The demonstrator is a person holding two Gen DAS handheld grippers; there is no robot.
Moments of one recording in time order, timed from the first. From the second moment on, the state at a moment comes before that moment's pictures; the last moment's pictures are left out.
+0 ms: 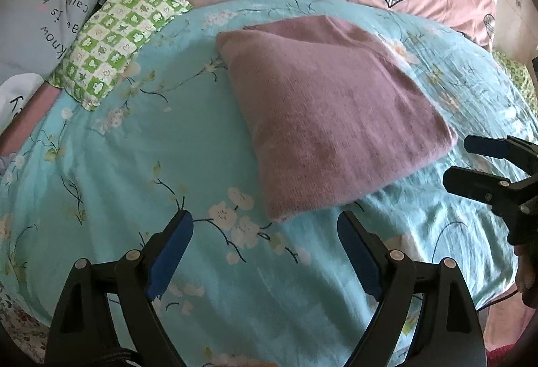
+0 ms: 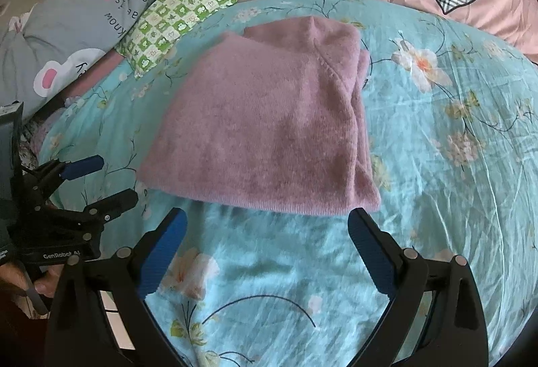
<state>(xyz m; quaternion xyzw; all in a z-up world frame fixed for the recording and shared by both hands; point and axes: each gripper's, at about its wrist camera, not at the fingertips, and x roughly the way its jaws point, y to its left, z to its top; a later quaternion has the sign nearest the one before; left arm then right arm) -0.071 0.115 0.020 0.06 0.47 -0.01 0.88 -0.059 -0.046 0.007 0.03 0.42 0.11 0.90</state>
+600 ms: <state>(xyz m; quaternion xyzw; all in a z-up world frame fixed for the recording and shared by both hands) -0.058 0.111 0.011 0.05 0.48 -0.01 0.88 -0.050 -0.041 -0.003 0.03 0.42 0.12 0.90</state>
